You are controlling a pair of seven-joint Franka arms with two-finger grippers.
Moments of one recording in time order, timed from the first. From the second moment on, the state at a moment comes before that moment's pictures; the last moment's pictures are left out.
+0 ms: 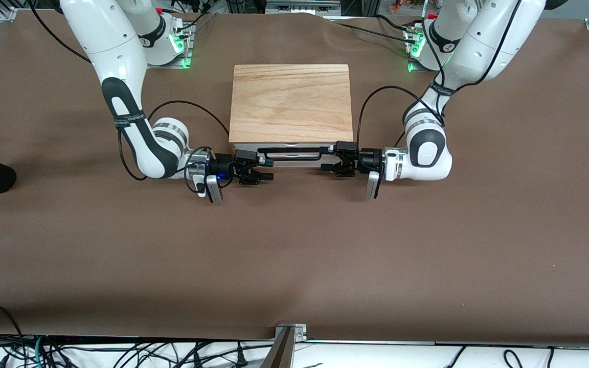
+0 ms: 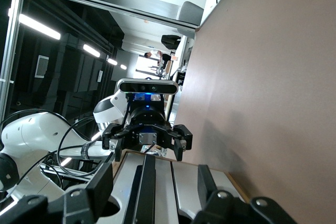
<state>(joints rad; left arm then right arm) -0.14 0.62 -0.22 -2.01 -1.67 1.89 1.25 0.33 0.66 0.05 -1.97 1.90 1.83 -1.35</state>
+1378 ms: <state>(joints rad) -0.15 0.63 -0.25 -2.04 -1.75 1.89 1.26 0.32 0.66 0.06 -2.00 1.94 1.76 -1.33</state>
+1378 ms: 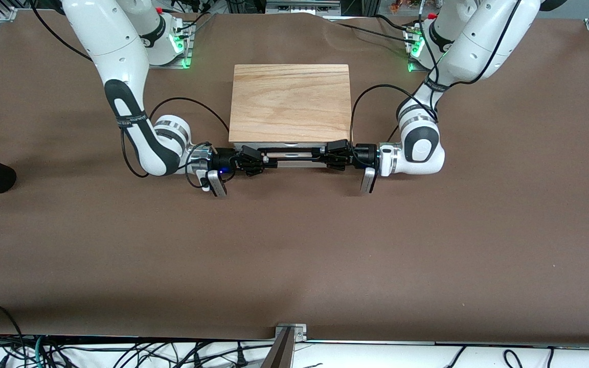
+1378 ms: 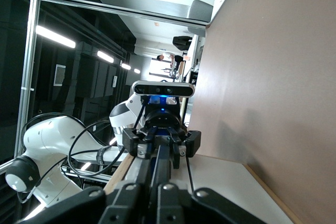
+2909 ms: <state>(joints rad) -0.14 0.63 -0.25 -2.05 -1.75 1.89 1.22 0.31 0.66 0.06 -2.08 1.95 1.72 -1.29</state>
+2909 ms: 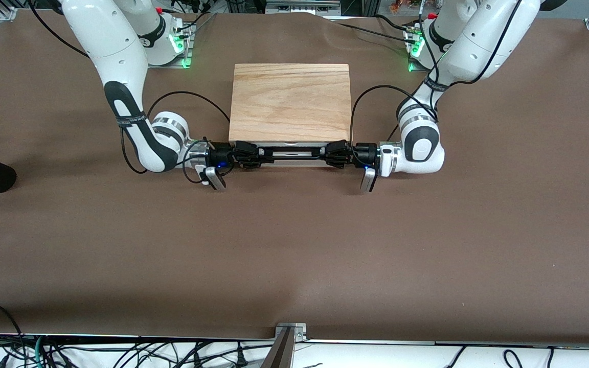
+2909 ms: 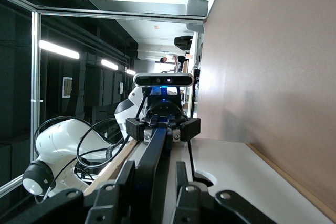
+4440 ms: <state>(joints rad) -0.14 0.63 -0.25 -2.04 -1.78 1.91 1.19 0.32 0.67 0.05 -2.00 1.88 1.73 -1.21</state>
